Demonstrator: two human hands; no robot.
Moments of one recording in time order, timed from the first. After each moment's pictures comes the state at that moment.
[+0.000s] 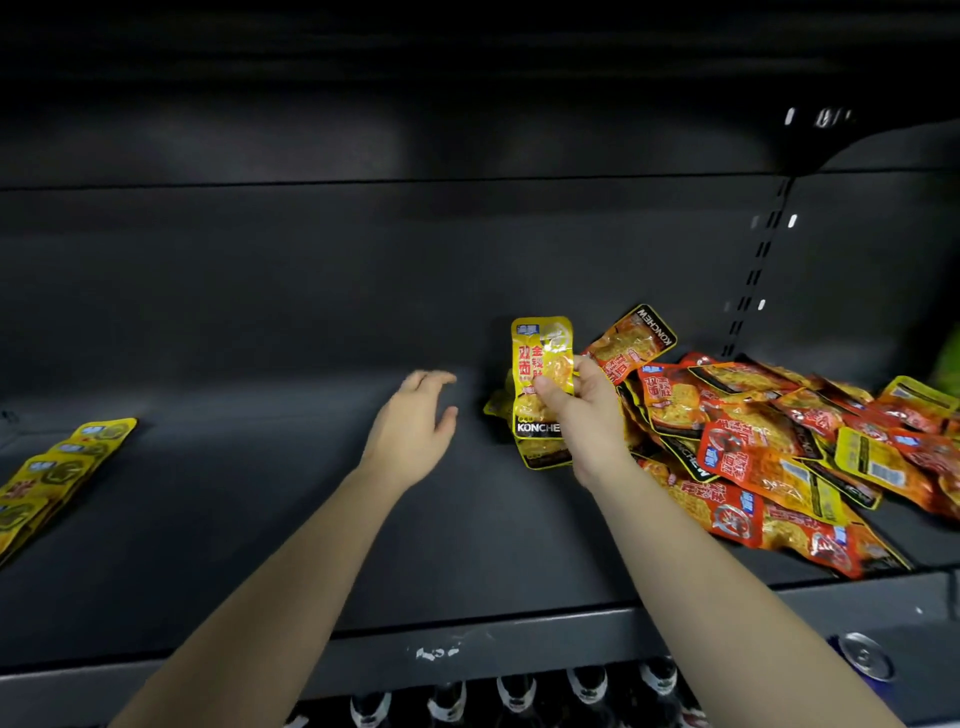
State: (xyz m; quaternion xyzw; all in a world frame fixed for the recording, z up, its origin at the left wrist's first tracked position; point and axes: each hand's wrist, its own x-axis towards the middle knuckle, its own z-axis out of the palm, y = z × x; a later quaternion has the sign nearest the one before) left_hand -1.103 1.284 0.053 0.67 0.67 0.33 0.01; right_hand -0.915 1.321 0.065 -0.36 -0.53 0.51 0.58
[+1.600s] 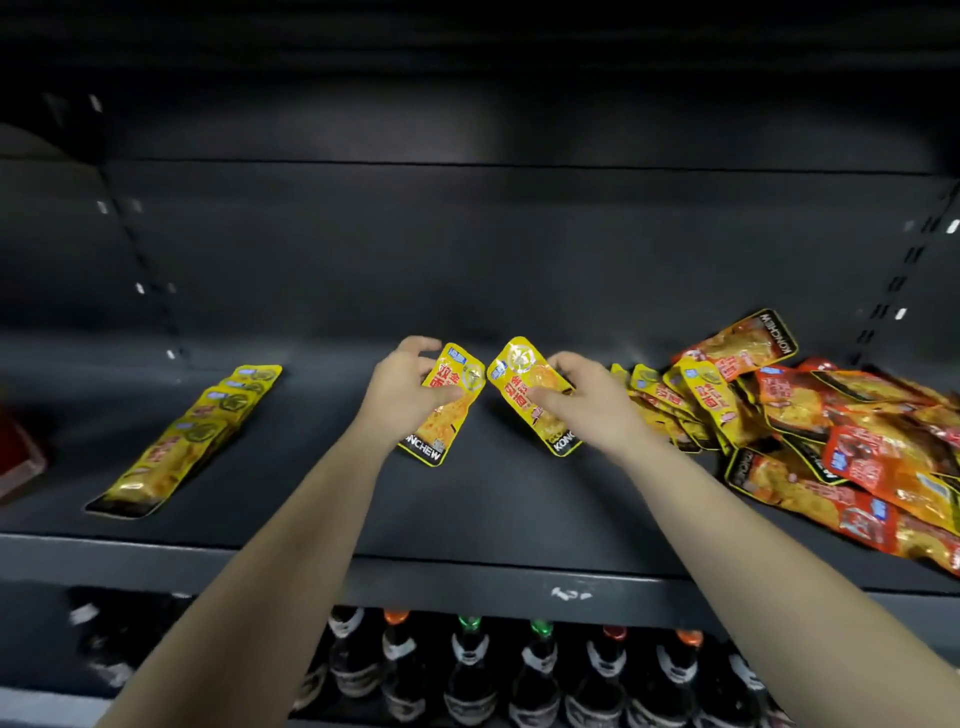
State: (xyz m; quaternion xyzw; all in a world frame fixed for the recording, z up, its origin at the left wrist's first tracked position) left_hand -1.206 1.208 0.078 0.51 0.67 0.50 0.22; right_hand -0.999 1.280 0.081 -0.42 -0.78 0.31 0.33
